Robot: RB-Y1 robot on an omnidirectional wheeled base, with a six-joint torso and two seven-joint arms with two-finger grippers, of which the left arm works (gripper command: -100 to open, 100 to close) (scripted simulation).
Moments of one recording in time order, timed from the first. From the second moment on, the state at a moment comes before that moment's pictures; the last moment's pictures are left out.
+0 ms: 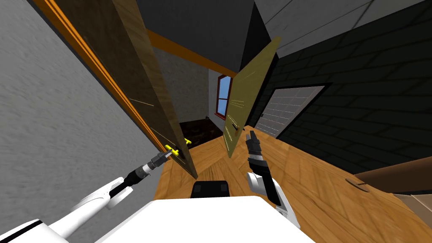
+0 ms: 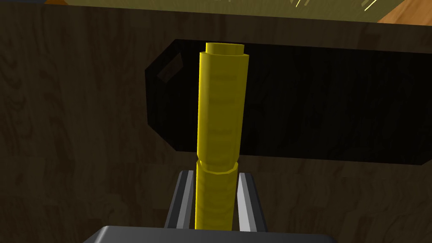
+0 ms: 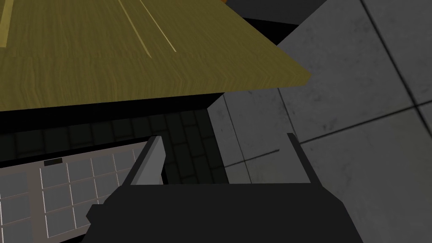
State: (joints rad) arm -0.07 0.82 -0.36 -0.56 -0.04 -1.35 0.78
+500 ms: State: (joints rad) arm -0.03 0.84 -0.37 -0.59 -0.05 -1.40 0.79
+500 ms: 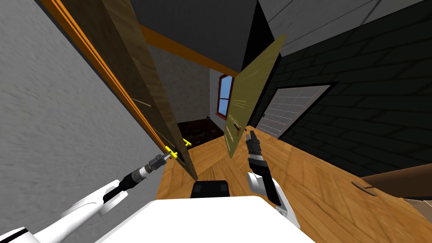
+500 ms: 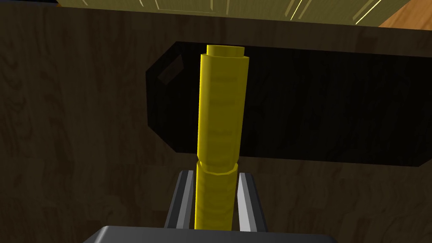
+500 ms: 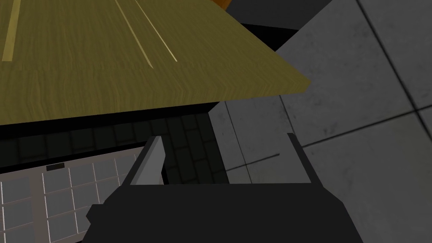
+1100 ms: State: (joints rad) arm -0.05 0.84 -0.40 -0.54 -0.07 -1.48 0.79
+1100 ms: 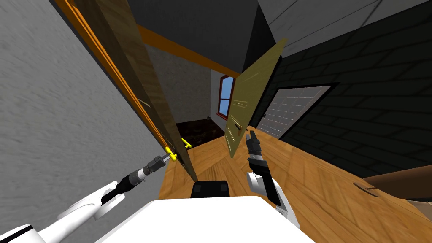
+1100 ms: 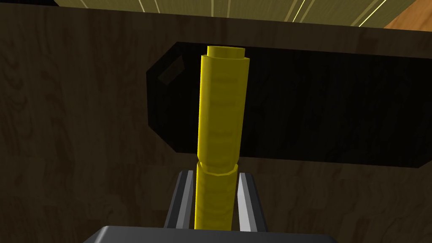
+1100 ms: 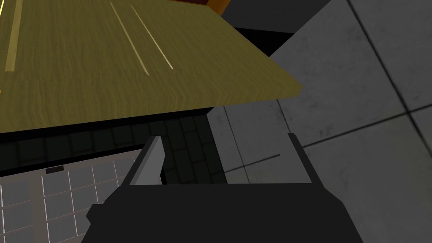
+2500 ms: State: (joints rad) arm -0.03 0.82 -0.34 -0.56 -0.04 -1.39 0.79
